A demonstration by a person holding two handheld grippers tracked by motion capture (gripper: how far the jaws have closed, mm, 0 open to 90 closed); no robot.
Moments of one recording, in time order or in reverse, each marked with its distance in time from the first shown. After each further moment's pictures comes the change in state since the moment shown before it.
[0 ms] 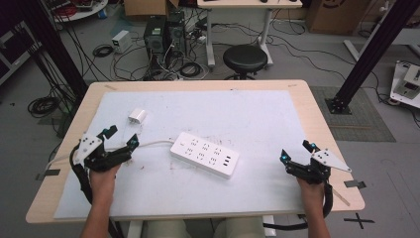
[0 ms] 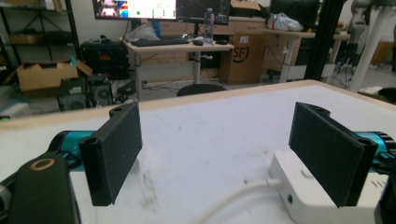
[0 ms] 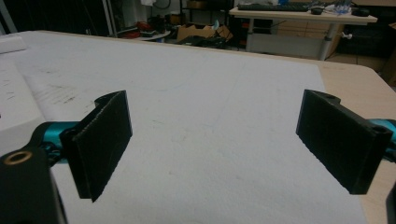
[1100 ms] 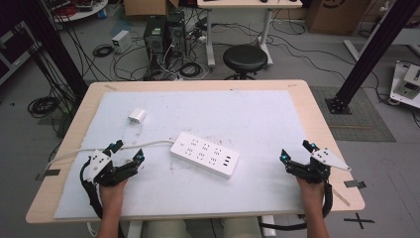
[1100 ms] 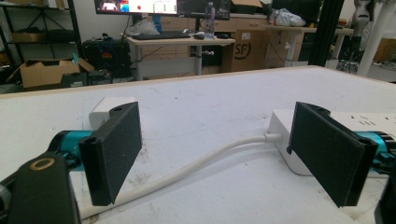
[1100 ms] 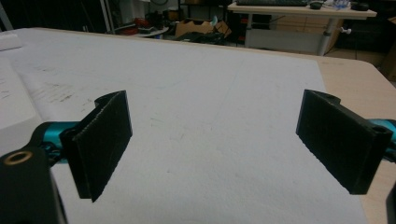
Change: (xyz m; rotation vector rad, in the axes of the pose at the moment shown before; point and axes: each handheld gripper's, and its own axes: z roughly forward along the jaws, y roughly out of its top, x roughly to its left) left arm -0.015 -0.076 -0.011 -0.017 0.008 -0.029; right arm 0.000 0.001 0.001 0.013 -0.007 0.009
